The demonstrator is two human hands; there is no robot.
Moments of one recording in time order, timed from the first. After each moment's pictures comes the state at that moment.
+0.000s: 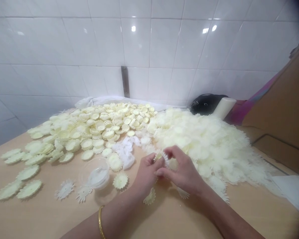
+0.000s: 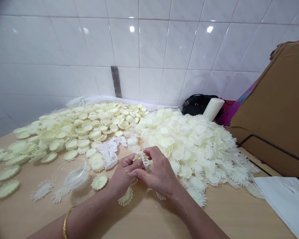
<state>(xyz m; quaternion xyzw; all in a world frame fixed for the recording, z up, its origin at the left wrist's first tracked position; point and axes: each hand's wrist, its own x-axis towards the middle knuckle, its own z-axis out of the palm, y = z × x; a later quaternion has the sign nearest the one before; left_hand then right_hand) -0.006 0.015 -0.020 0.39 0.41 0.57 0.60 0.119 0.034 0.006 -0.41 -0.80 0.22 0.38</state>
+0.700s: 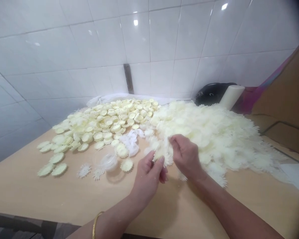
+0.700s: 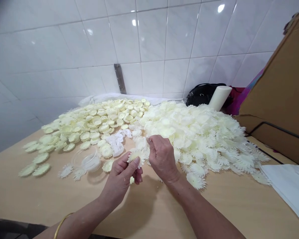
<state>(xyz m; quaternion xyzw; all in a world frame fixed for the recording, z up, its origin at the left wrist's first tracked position) 0.006 -0.040 0.000 0.46 0.51 0.55 0.48 0.118 0.030 0.005 -0.41 -0.76 0.06 0.51</state>
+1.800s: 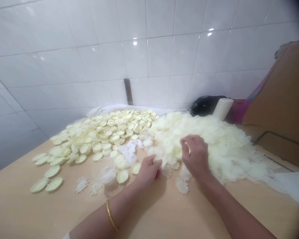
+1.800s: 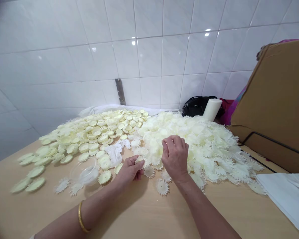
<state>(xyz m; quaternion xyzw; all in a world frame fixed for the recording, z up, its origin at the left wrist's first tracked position) -0.016 0.020 -0.030 0.48 0.54 0.47 0.51 0.147 0.067 -0.004 -0.47 -0.72 -0.13 0.49</state>
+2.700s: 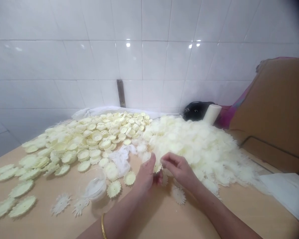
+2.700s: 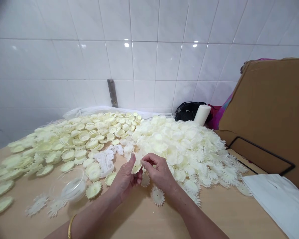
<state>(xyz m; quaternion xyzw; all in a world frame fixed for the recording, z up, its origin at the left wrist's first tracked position) 0.000 0.029 -0.017 0.35 0.46 0.53 0.63 0.123 0.044 0.006 -0.34 -0.70 0.47 0.41</state>
